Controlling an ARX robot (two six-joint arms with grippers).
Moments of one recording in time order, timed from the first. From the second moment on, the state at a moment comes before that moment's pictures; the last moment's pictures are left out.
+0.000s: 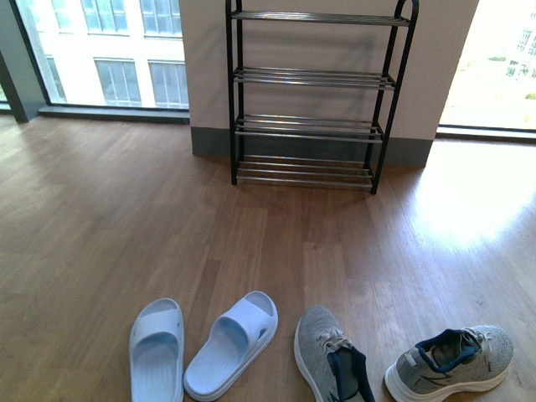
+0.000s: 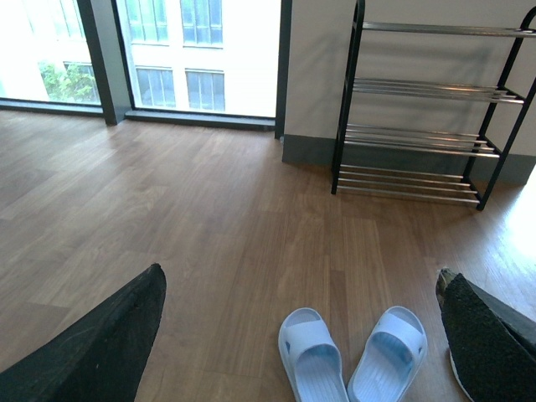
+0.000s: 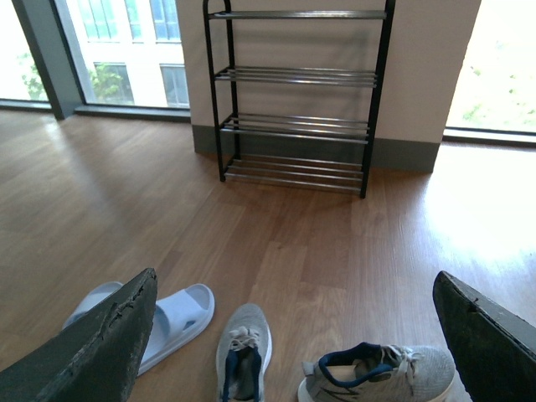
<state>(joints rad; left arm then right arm) 0.00 0.02 0.01 0.00 0.00 -0.01 0.00 0.00 0.02 0.00 0.00 0.00</state>
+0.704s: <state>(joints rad) 0.00 0.02 0.01 0.00 0.00 -0.01 0.00 0.00 0.02 0.00 0.00 0.00</state>
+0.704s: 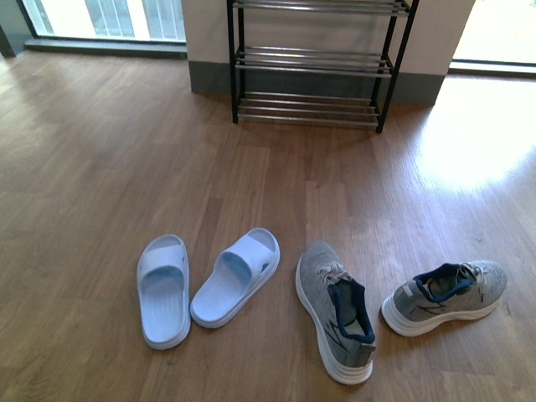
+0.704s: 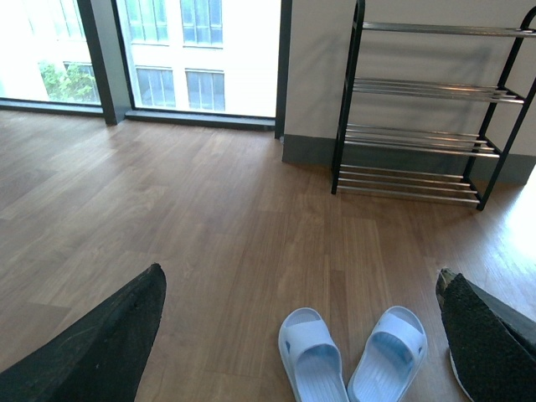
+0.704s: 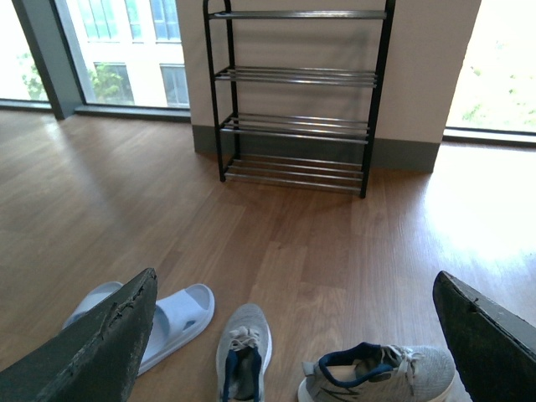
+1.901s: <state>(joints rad) 0.00 0.02 0.01 0.00 0.00 -0.01 -0.27 1.37 0.39 0.53 0.11 0.08</state>
